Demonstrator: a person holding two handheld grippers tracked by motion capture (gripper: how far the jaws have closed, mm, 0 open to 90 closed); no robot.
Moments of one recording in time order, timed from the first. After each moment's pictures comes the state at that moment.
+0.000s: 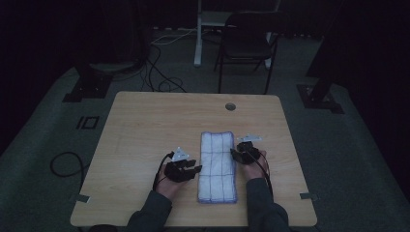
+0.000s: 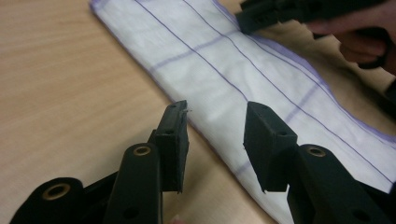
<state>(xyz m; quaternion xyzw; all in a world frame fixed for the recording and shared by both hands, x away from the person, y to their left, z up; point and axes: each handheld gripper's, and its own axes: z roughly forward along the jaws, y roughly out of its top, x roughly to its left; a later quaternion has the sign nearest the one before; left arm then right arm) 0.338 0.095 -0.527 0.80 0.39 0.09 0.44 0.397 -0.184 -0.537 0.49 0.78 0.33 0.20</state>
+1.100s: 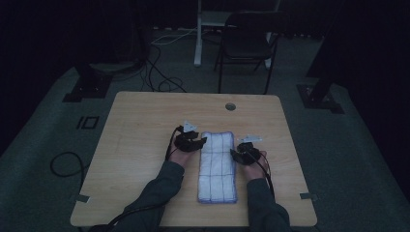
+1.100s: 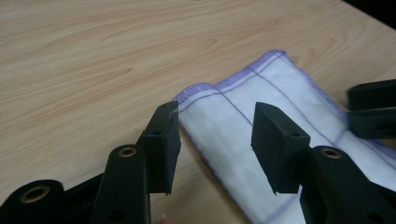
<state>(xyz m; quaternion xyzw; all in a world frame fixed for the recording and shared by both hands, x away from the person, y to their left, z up) 0.440 0.065 -0.529 0.78 0.42 0.15 0.43 0.396 -0.186 -0.538 0.48 0.79 0.33 0.20</state>
